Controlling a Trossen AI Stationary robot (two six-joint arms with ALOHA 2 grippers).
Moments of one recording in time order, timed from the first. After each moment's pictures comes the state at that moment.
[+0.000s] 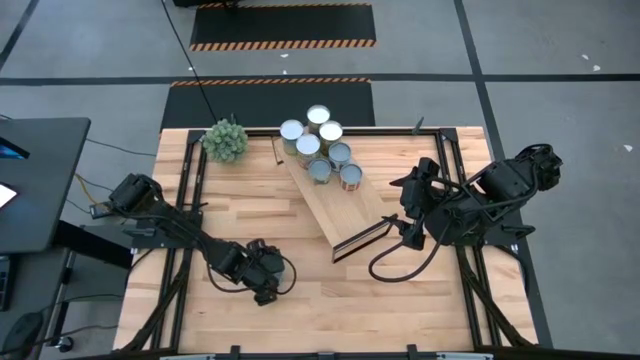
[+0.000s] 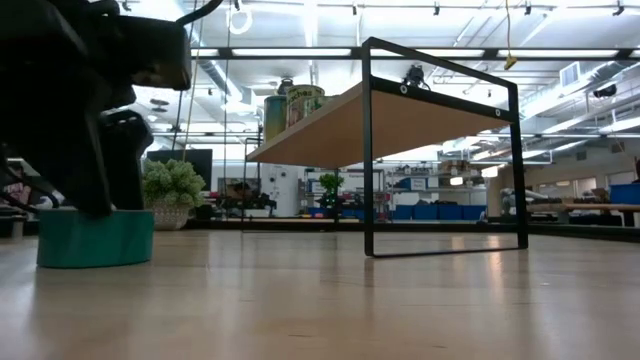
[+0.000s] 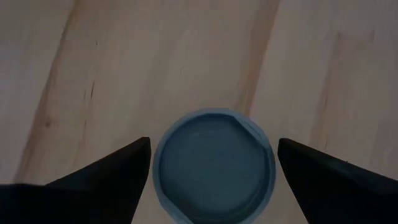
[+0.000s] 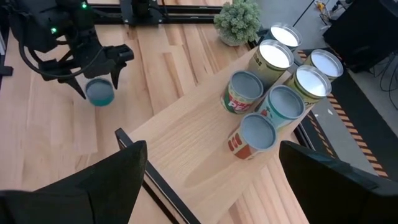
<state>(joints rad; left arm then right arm) -0.56 1.64 0.91 -0.46 -0.29 -0.80 0.55 1.46 1.91 -1.43 0.71 0.52</state>
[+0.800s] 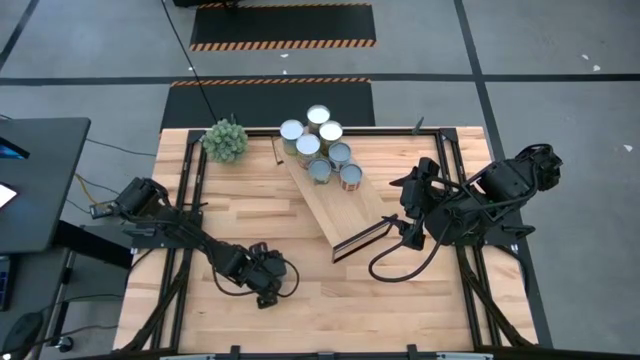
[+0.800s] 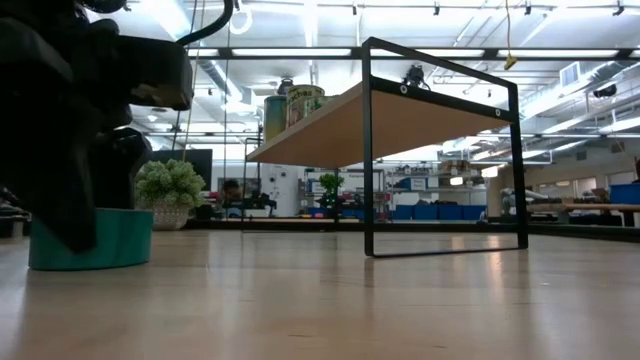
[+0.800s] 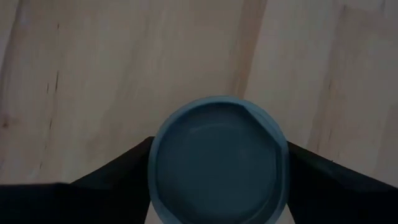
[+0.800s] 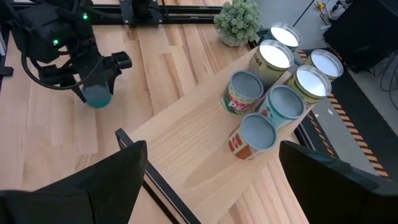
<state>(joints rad) -0.56 1.70 0.91 -0.42 -0.23 -0.78 0.55 1.46 1.91 -1.43 0.71 0.52</state>
